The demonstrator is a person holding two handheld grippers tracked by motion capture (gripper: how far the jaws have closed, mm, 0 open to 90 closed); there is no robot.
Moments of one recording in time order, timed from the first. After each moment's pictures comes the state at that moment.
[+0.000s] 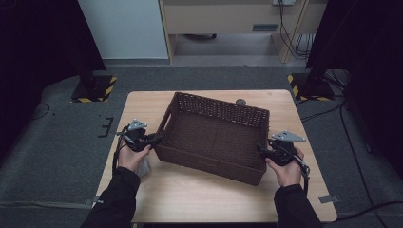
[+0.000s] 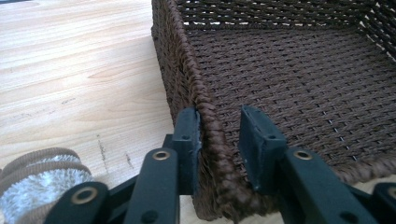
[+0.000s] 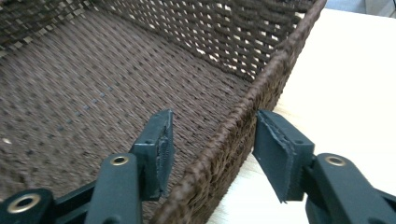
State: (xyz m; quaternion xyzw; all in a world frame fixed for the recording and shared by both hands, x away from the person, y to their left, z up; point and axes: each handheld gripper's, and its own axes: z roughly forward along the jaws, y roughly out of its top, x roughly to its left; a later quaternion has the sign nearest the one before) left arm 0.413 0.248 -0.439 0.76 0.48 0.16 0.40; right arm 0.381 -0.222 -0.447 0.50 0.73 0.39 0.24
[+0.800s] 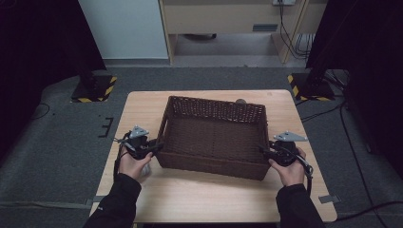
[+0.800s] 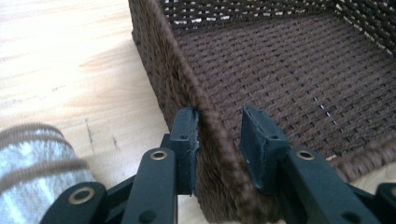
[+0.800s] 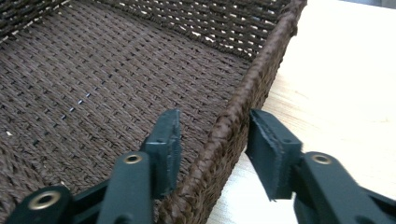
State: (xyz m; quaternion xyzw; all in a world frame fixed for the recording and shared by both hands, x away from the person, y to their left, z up) left arm 0.389 0.239 -0.443 0.76 0.48 0.17 0.40; right arm 0.383 -0.231 -0.451 0.49 0.75 0.38 0.22
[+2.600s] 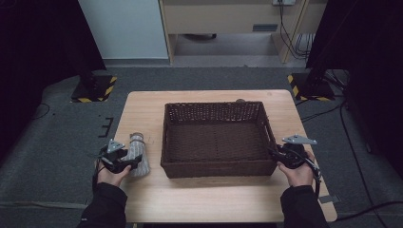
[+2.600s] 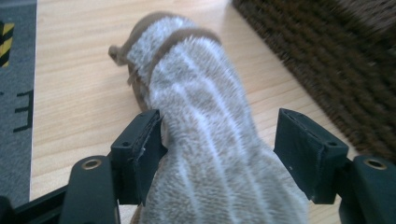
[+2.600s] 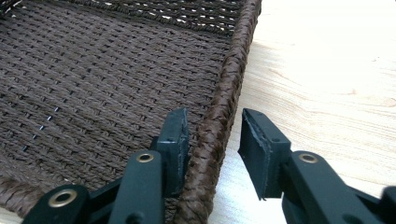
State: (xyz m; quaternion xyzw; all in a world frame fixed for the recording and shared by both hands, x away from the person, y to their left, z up) left arm 0.365 0.314 -0.485 0.75 0.53 0.21 0.34; right arm 0.374 -0.253 -0.453 0.52 0.75 0.36 0.23
